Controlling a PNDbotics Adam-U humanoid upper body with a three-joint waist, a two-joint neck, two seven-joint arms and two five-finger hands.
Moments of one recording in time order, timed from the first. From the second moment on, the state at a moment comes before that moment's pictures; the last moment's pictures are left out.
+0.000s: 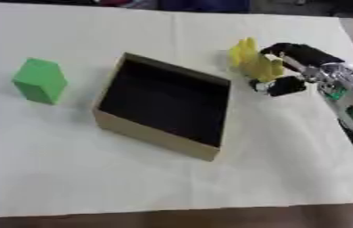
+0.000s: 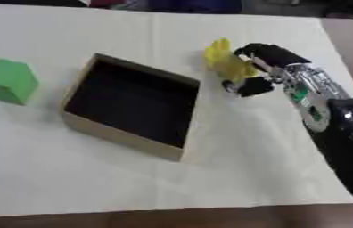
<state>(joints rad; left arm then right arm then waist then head) -0.20 0.20 0.22 -1.98 -0.33 -0.18 0.71 -0.75 -0.58 0.20 -1.23 0.88 0.04 0.38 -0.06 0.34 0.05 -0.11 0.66</state>
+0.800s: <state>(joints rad) -0.21 0.19 0.22 -1.98 -0.34 -0.18 0.69 -0.76 -0.58 0.21 -1.23 0.85 0.06 0.31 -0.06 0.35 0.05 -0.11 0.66</state>
